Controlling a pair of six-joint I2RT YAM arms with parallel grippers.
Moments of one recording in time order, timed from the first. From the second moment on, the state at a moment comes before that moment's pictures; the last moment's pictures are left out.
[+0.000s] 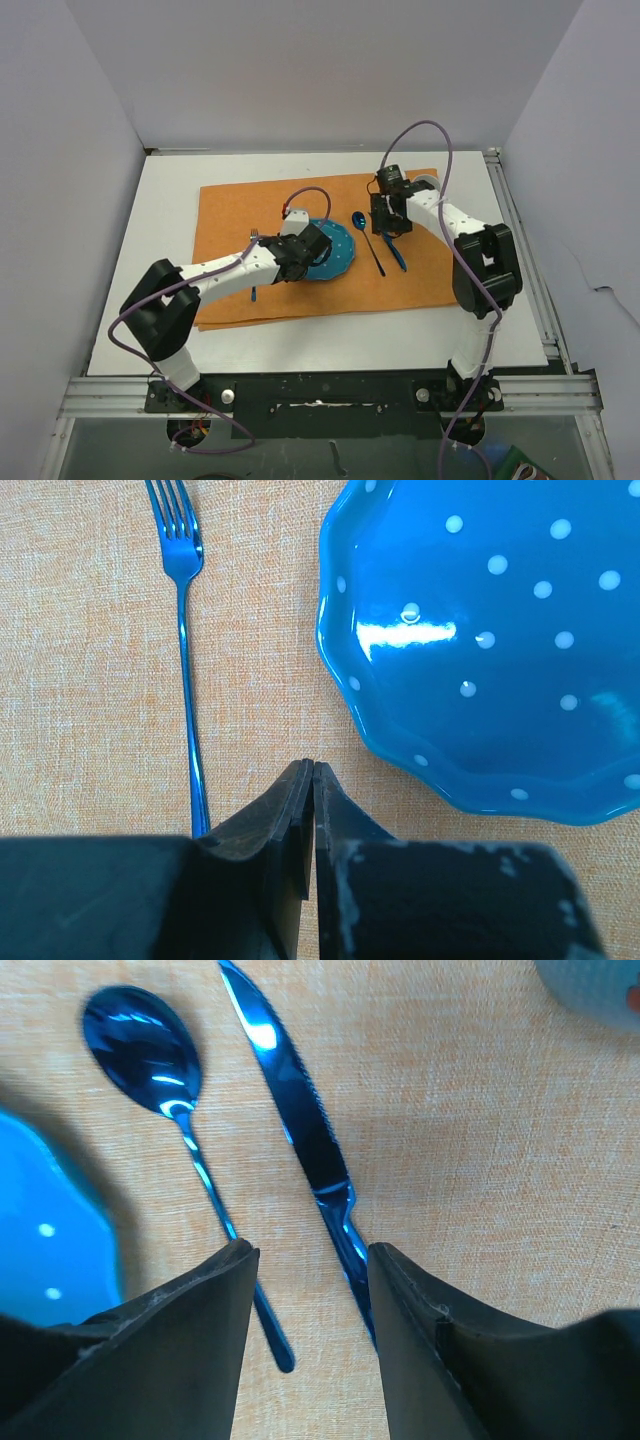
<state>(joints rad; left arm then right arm) -0.85 1.69 1.15 -0.58 -0.67 -0.67 0.37 1.90 1.46 -0.66 0.18 0.27</state>
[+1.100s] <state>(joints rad) -0.85 1.72 1.16 -0.59 -0.66 -0.66 0.28 1.87 1.23 -0.57 0.07 0.25</state>
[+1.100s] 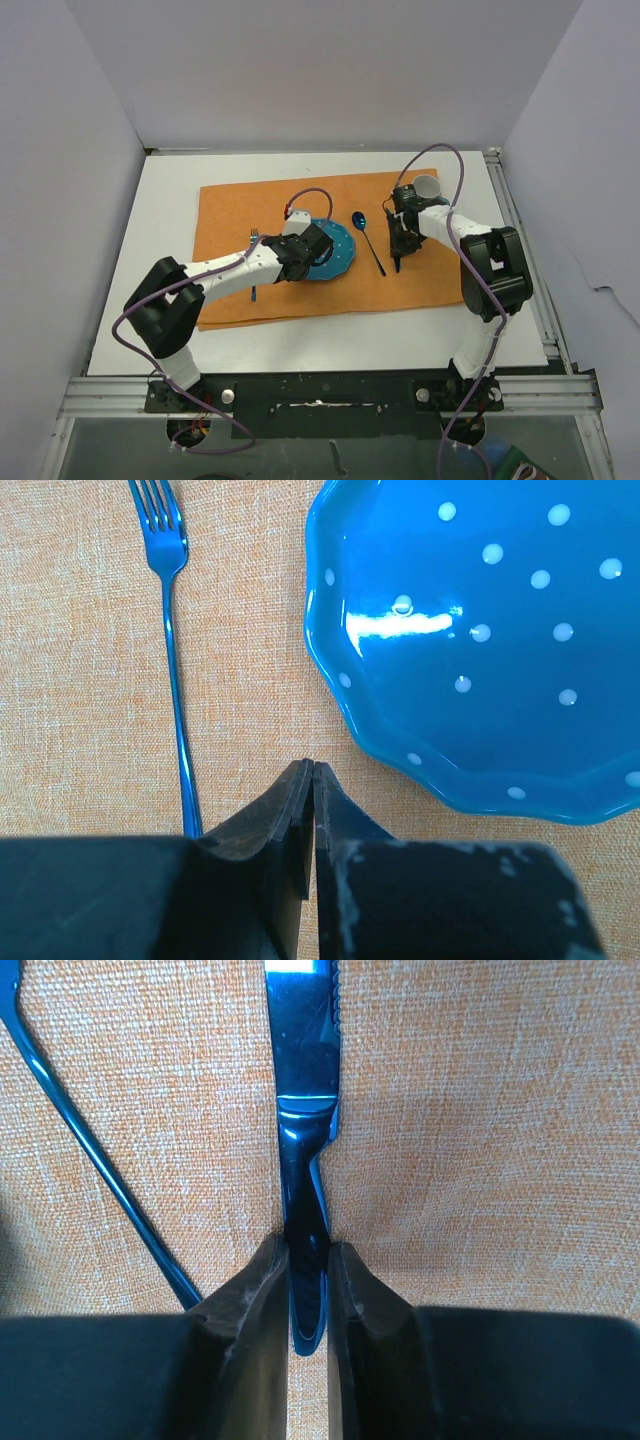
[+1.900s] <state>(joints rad) -0.85 1.72 1.16 -0.59 -0.64 -0.67 0.32 1.87 1.24 -0.61 0.09 0.25</state>
